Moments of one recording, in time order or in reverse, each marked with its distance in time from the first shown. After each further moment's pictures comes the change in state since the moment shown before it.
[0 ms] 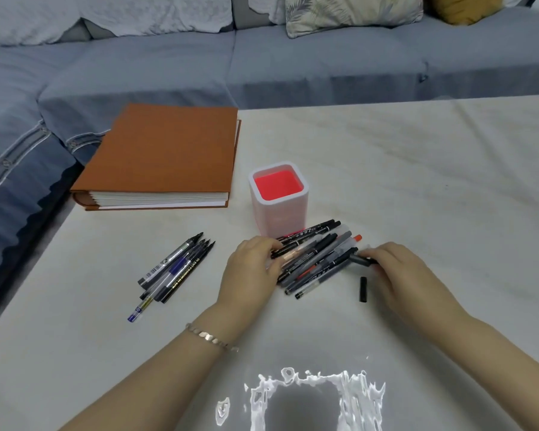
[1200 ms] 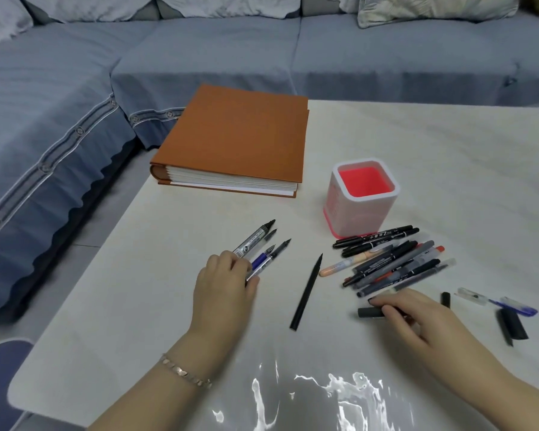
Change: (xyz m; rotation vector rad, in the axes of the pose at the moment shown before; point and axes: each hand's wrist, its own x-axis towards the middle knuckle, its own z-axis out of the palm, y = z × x) left_hand -0.054 -0.109 -0.055 0.412 0.208 -0.083; right_hand -0.006 -0.084 0.025 0.335 -0.224 0.016
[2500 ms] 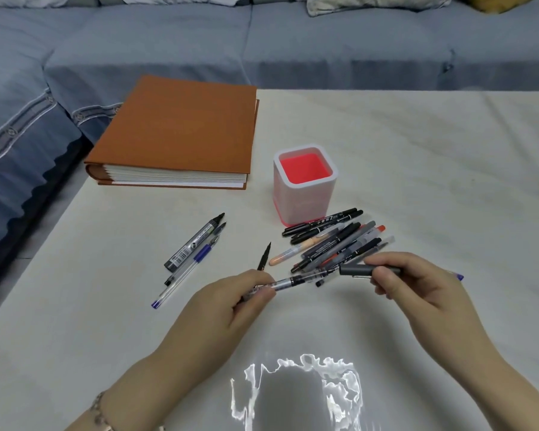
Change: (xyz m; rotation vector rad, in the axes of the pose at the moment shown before) left_hand -0.021 0.071 -0.051 -0.603 -0.384 0.168; right_hand -0.021 -0.011 -0.040 0.573 0.324 0.134
